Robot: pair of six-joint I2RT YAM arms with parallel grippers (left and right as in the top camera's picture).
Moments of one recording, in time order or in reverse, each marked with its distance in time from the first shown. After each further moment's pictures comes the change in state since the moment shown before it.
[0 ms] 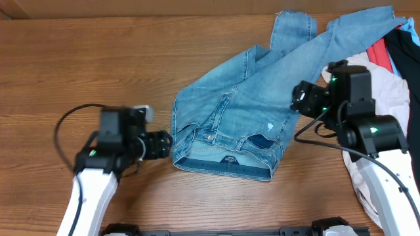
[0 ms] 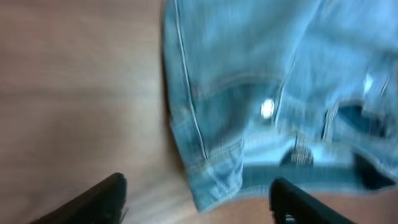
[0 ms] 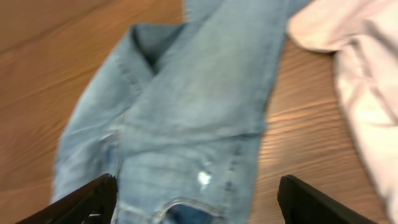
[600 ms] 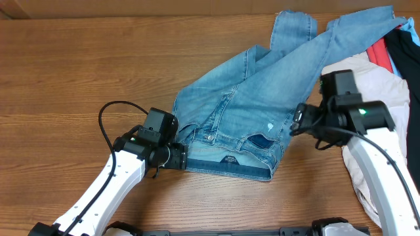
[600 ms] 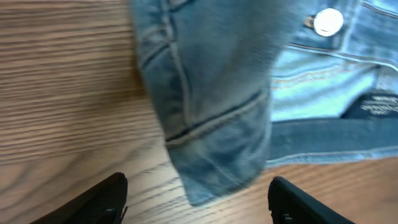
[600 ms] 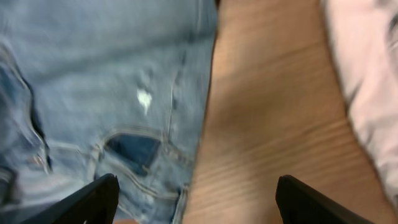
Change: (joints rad) left arm -0.268 0.189 0.000 -0.026 -0.224 -0.072; right arm -0.014 0.135 -0.007 -0.289 -0.016 -0.006
